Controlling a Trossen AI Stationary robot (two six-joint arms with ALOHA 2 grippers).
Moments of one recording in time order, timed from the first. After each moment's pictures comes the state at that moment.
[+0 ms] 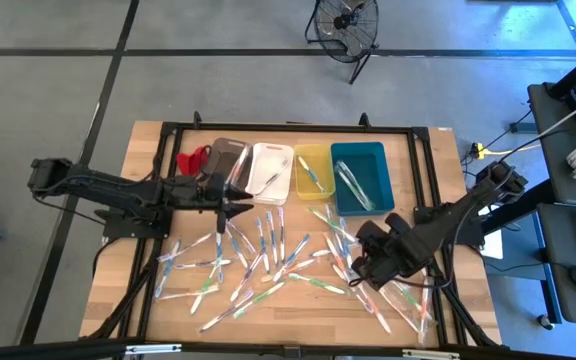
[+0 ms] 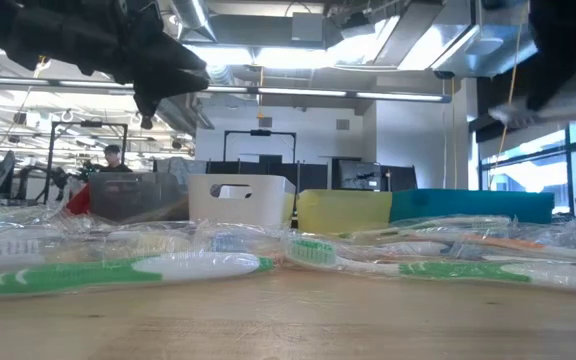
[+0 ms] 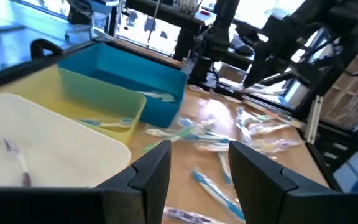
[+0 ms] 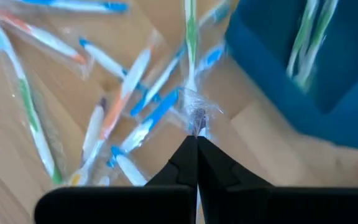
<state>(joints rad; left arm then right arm) -0.01 0.90 0.33 0.40 -0.12 -0.35 0.64 1.51 1.19 -1.22 0.44 1.27</state>
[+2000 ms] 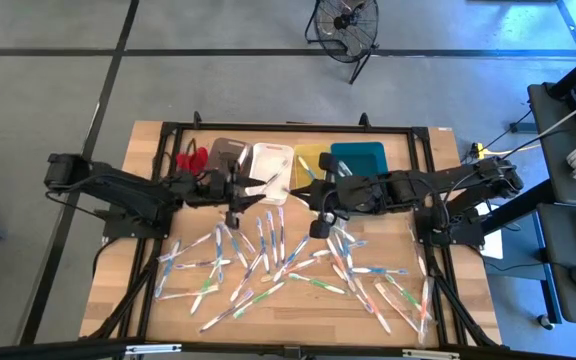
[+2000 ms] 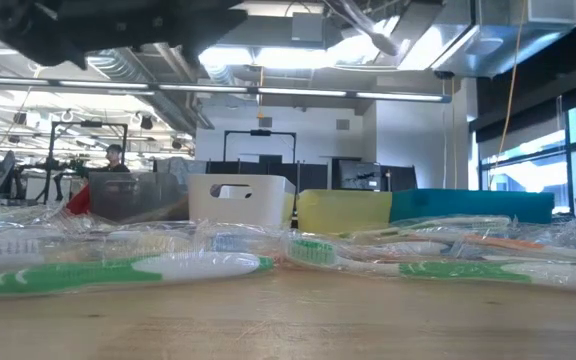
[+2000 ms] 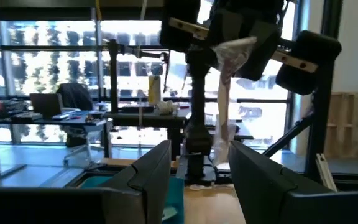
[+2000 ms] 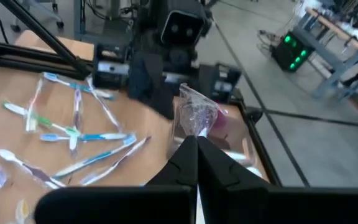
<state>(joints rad) 0.02 1.20 0.40 1.04 -0.05 -0.01 0.24 1.51 1.46 -0.39 0.44 -0.13</state>
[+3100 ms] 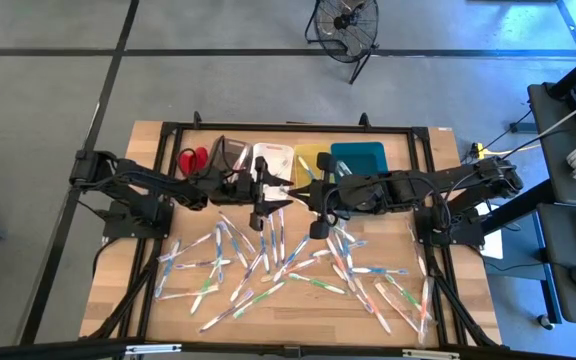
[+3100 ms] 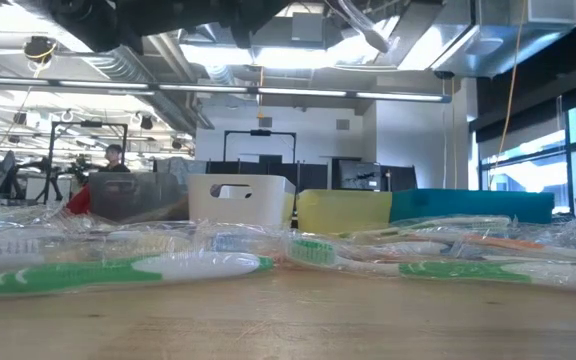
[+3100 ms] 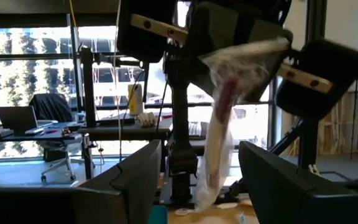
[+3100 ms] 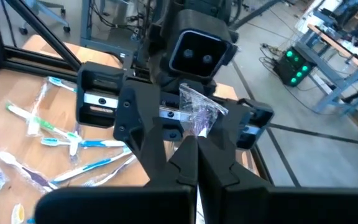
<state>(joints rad) 0.02 1.43 0.66 1.04 0.02 0.01 0.24 1.51 1.46 -0.34 0.41 -0.19</state>
